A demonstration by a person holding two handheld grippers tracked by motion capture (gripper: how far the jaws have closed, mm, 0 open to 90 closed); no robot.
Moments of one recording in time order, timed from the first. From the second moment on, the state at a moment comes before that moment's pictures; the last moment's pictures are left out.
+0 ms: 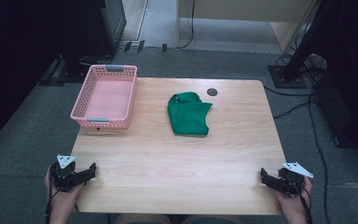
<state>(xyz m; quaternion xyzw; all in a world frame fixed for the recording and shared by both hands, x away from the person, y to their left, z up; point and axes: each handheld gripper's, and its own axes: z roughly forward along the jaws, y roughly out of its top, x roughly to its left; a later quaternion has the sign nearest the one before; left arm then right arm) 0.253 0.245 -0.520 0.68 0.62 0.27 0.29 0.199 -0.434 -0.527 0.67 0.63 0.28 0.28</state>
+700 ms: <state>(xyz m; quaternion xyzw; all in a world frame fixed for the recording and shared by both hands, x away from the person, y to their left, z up) 0.253 0.245 -0.521 0.68 0.62 0.27 0.29 0.199 -0.434 -0.527 0.67 0.63 0.28 0.28</state>
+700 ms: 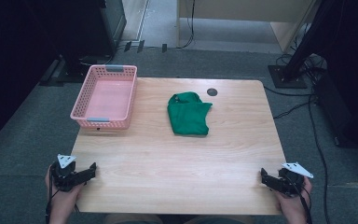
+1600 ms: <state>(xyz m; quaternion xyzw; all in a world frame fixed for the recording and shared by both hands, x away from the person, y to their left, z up) 0.252 0.245 -0.521 0.68 0.61 0.27 0.30 0.202 -0.418 -0.490 0.64 0.64 0.32 0.27</state>
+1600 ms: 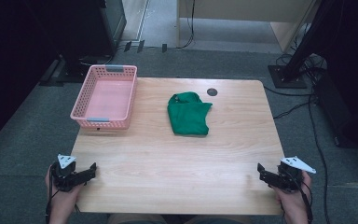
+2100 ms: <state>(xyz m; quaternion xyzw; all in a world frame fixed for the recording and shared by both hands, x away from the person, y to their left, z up) 0.252 0.245 -0.521 0.68 0.61 0.26 0.30 0.235 -0.396 -0.480 0.63 0.66 0.35 0.24</state>
